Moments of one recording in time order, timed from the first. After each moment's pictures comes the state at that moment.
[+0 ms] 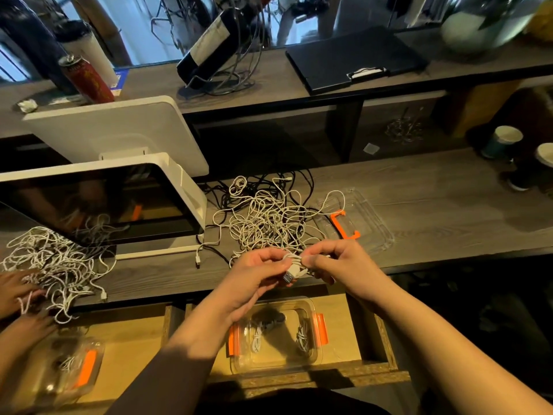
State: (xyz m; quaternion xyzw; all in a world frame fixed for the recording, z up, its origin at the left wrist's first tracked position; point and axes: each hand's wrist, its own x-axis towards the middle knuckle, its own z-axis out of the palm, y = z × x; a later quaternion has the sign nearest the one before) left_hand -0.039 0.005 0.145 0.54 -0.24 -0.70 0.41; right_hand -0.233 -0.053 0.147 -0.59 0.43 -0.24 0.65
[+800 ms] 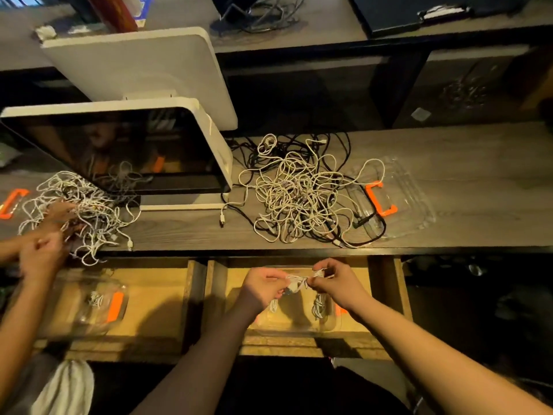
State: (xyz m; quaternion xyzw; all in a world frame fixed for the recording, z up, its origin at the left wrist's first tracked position) left_hand -0.008 0.059 -0.004 0.77 -0.21 -0.55 0.26; right_hand -0.188 -0.007 -0.008 -0.53 0.58 -0.07 0.62
